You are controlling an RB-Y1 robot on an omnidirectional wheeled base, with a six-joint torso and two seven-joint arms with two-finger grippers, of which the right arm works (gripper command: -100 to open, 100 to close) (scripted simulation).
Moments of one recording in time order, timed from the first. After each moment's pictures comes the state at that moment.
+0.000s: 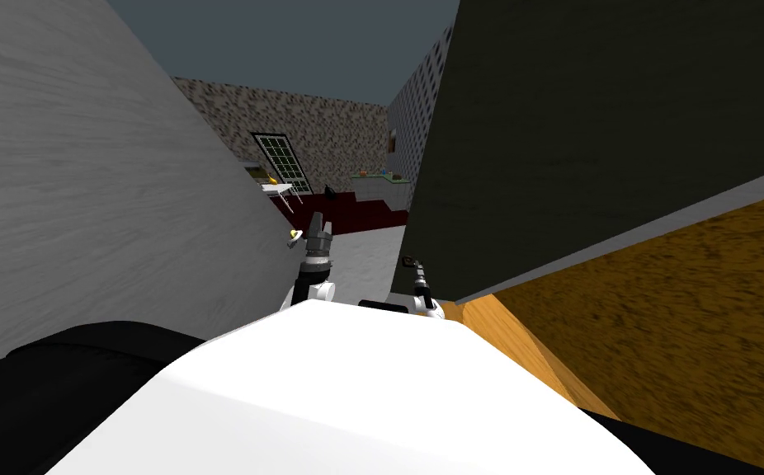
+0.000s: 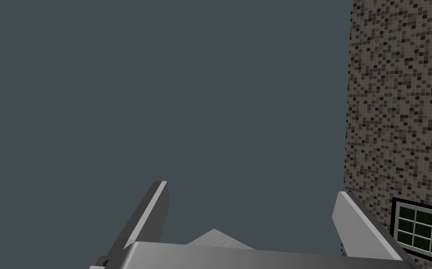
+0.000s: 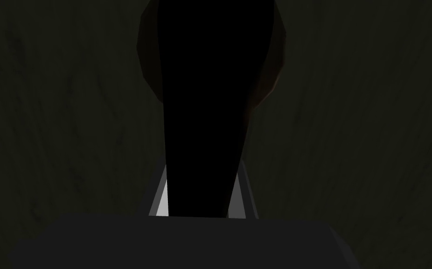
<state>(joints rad) -0.12 -0.05 0.02 -0.68 -0.05 -0.77 0.02</state>
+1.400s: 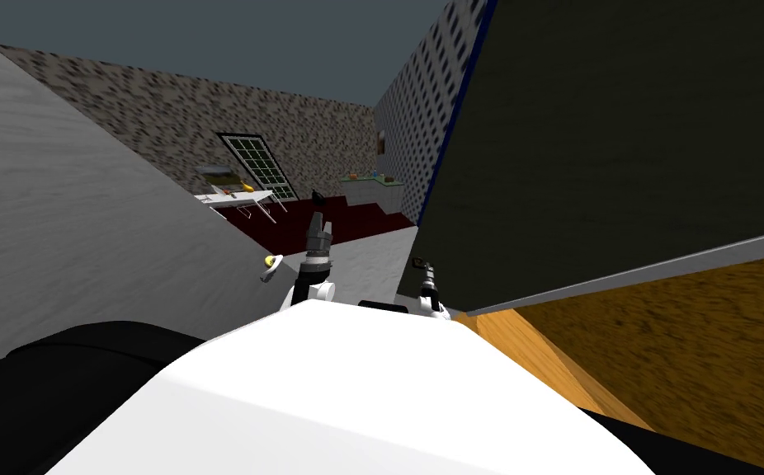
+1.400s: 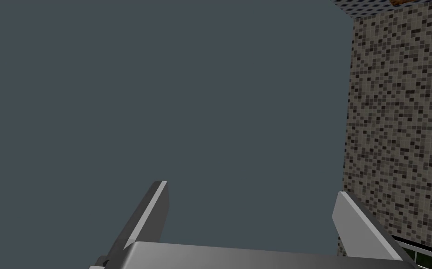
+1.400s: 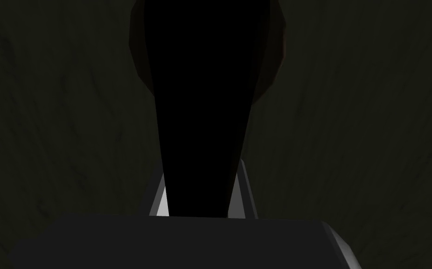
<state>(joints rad) -0.13 -0.06 -0.12 -0.65 -0.12 -0.78 0.06</state>
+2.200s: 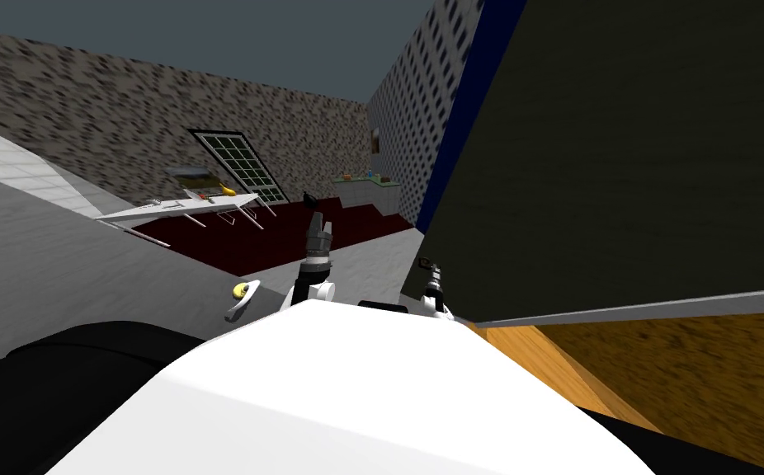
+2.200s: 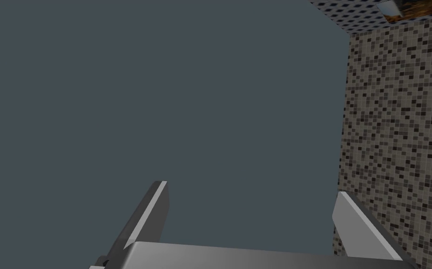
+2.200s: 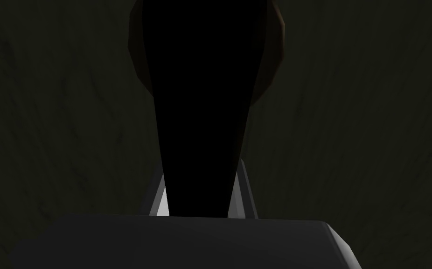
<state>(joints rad) -0.14 -0.07 -0.21 -0.64 -0.17 -0.79 0.09</state>
